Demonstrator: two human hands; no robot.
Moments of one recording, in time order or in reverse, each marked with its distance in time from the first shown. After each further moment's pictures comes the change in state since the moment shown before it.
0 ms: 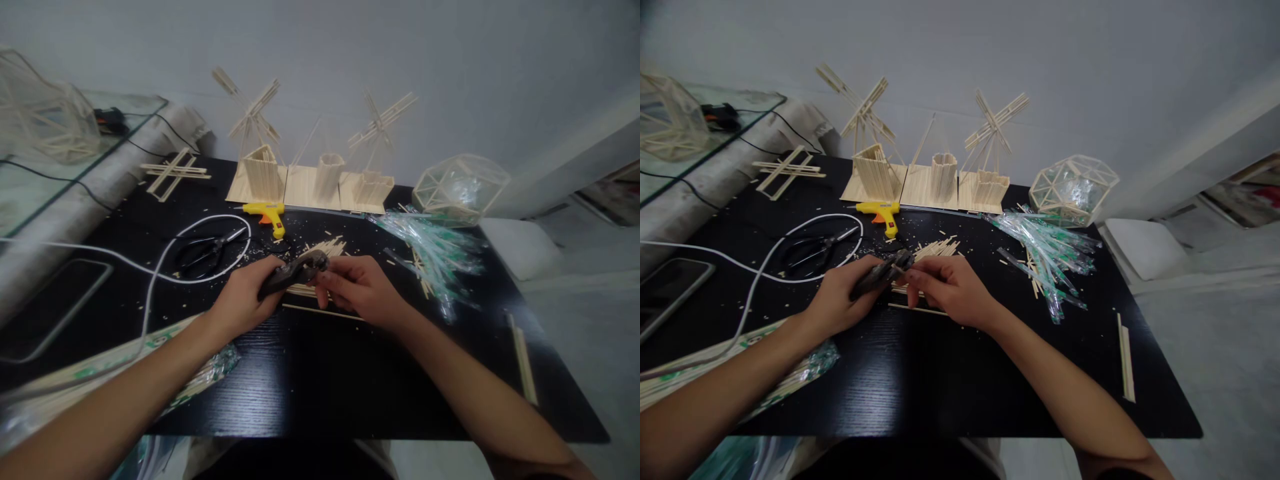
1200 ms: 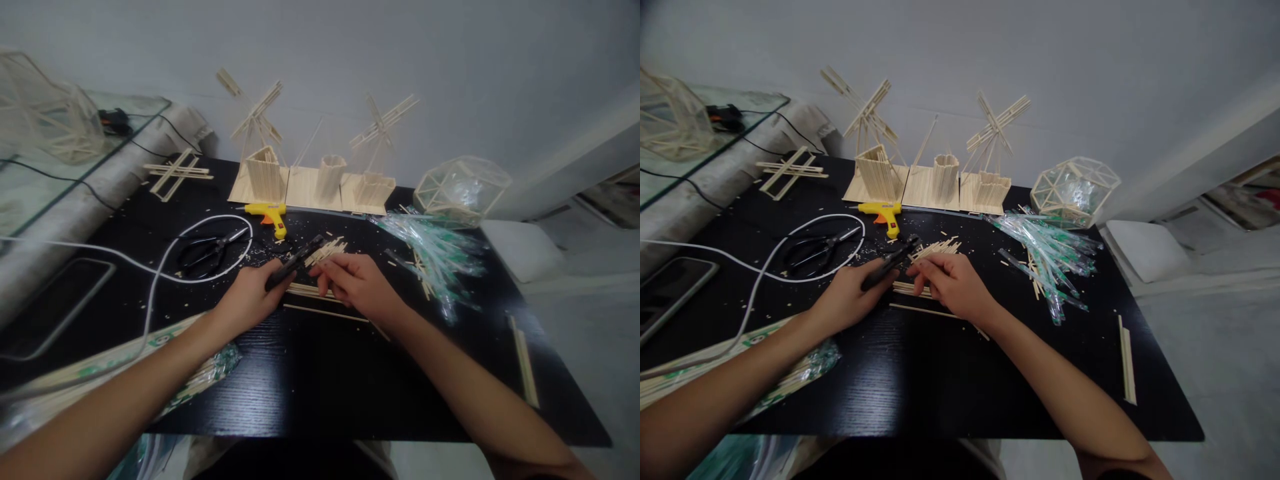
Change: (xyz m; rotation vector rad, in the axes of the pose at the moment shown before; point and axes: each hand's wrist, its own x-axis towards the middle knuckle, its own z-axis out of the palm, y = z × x) left_hand 0.007 0.000 0.007 0.041 -0.045 -0.156; right_hand 0.008 0.013 0.002 -0.019 0.167 0.093
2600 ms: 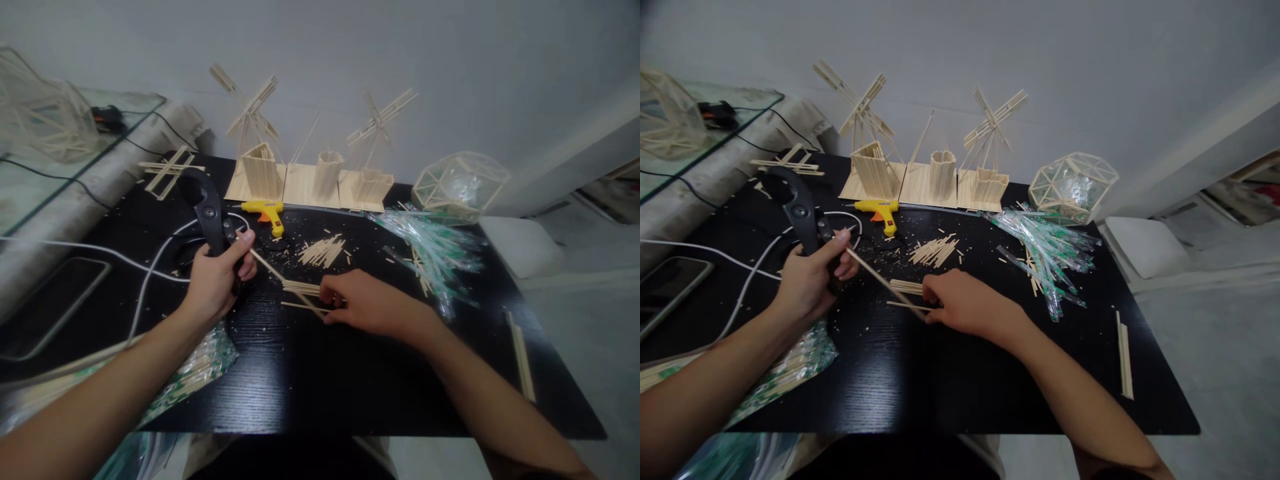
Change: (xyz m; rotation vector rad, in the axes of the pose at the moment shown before) left_hand 0.013 0.009 -0.016 -1.131 0.452 -0.277; right_hand -0.013 -0.015 -0.019 -0.960 -0.335 0.022
